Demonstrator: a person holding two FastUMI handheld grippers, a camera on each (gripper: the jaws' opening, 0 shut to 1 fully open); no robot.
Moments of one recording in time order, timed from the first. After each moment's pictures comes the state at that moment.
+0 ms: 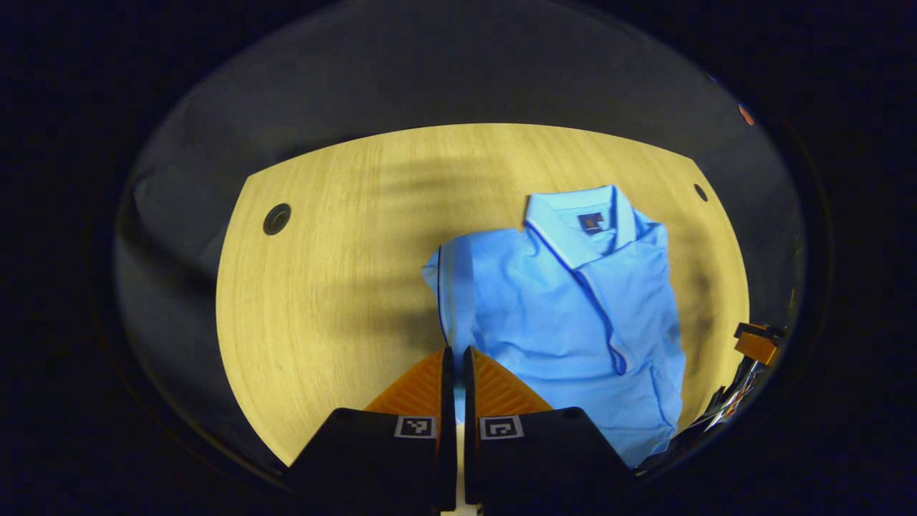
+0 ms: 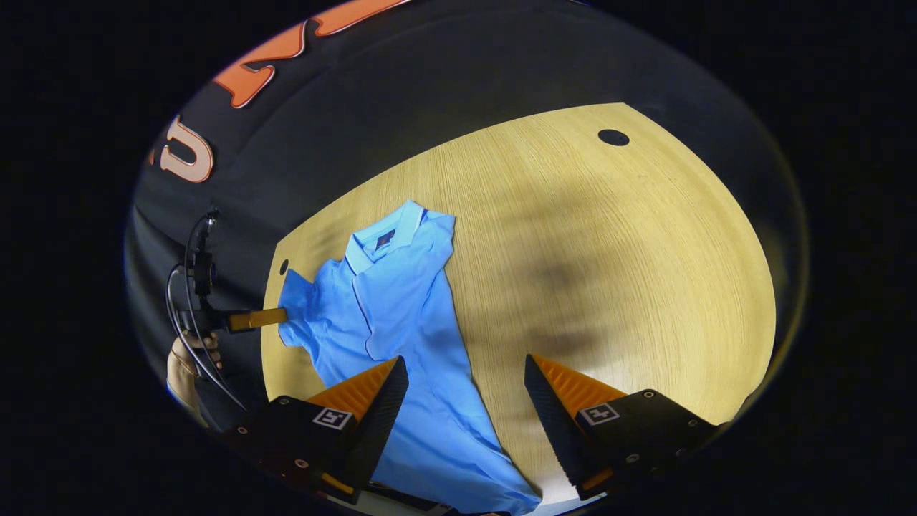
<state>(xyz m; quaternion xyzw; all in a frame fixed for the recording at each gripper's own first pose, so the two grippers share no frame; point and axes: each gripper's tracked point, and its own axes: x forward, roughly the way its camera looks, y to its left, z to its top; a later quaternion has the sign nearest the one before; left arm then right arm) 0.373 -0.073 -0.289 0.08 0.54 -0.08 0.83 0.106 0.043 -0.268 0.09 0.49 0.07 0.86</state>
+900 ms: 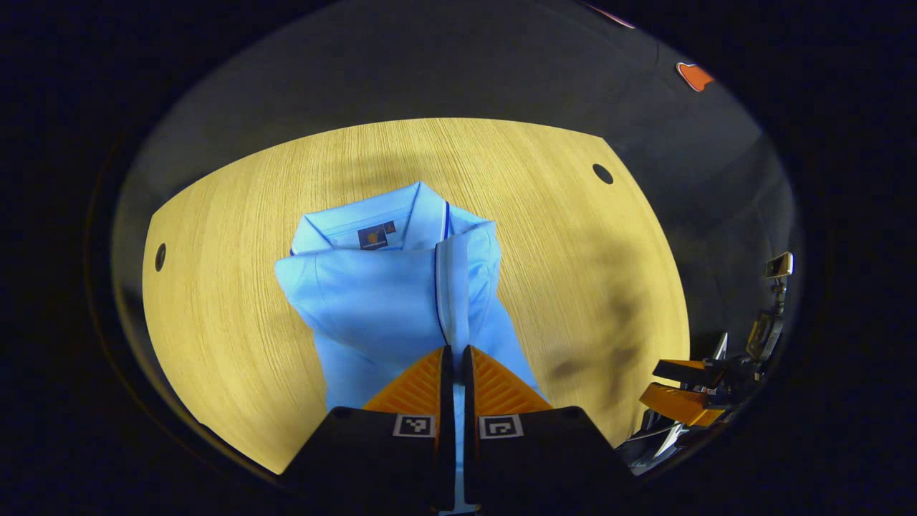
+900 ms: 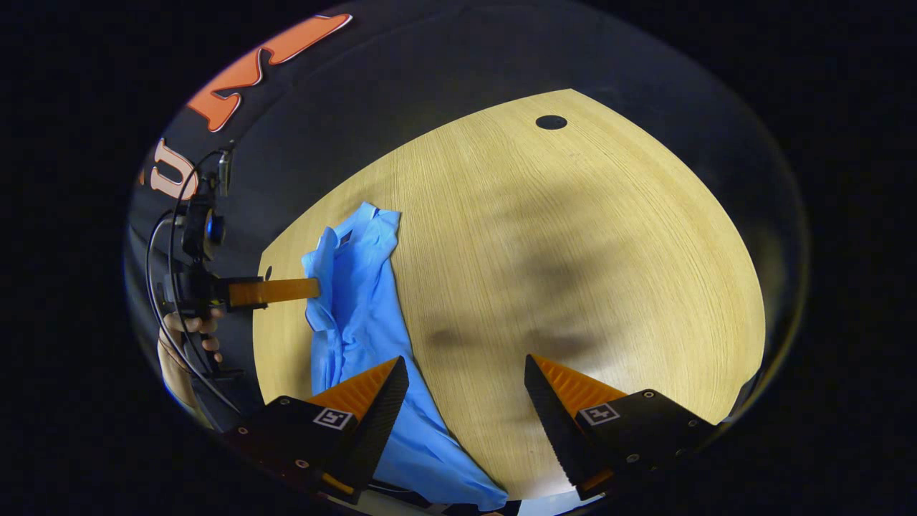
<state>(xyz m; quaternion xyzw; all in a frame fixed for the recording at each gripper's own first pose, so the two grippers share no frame) 0.352 -0.293 -0.317 0.04 0.56 -0.19 0.81 0.071 -0.033 -0.274 0.11 0.49 0.04 0.86</state>
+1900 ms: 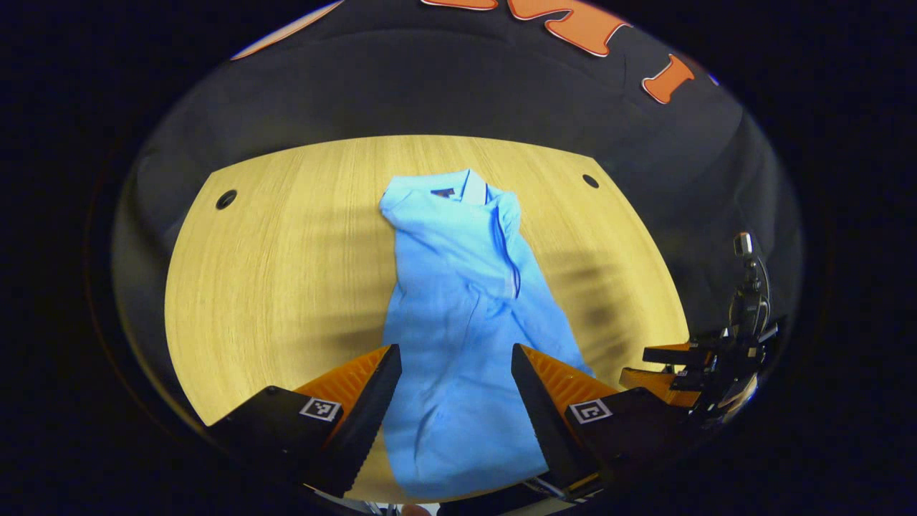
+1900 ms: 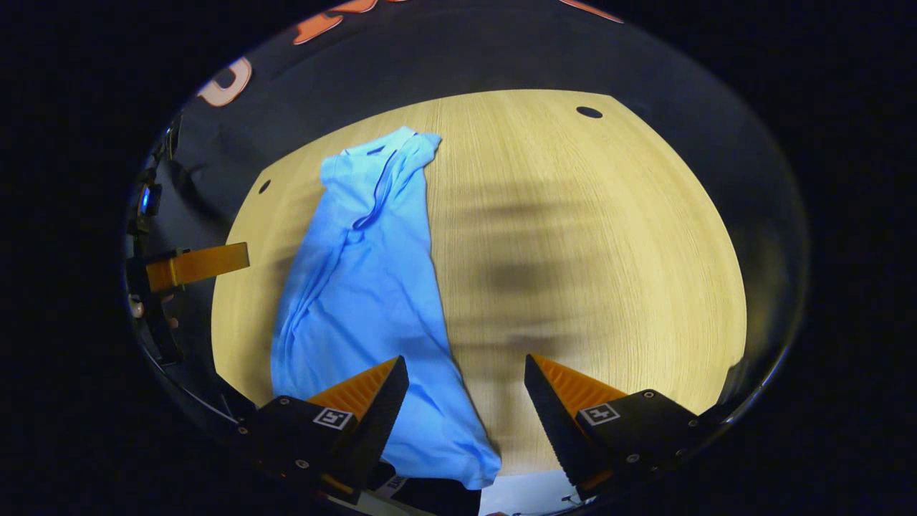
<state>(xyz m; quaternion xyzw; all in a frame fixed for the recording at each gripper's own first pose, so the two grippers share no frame) 0.198 -0.165 -0.290 0.03 0.49 -0.17 0.86 -0.045 0.009 -0.319 -0.04 0.52 0.04 0.85</state>
